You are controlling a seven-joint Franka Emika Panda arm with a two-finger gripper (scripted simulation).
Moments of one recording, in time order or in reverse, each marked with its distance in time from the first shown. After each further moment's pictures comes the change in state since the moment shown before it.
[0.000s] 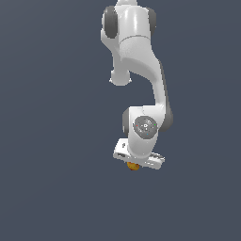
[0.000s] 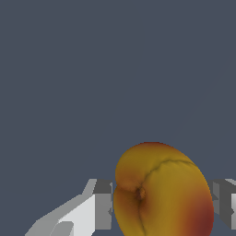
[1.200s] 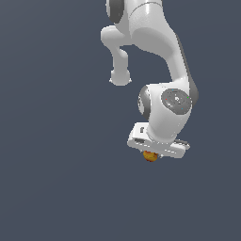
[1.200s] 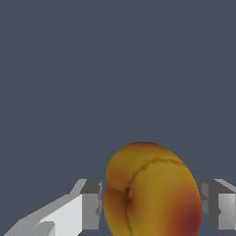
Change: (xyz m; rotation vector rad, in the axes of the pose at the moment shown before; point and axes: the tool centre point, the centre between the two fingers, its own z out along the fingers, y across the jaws) arm -0.025 -0.052 -0.089 0.000 -0.005 -0.003
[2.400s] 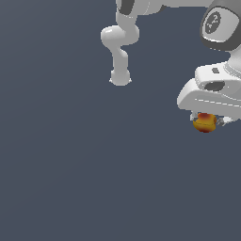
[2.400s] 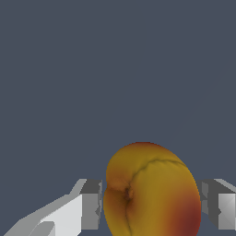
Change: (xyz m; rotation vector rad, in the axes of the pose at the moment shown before) arm -0.047 -0.119 -0.195 0.003 -0.009 -0.010
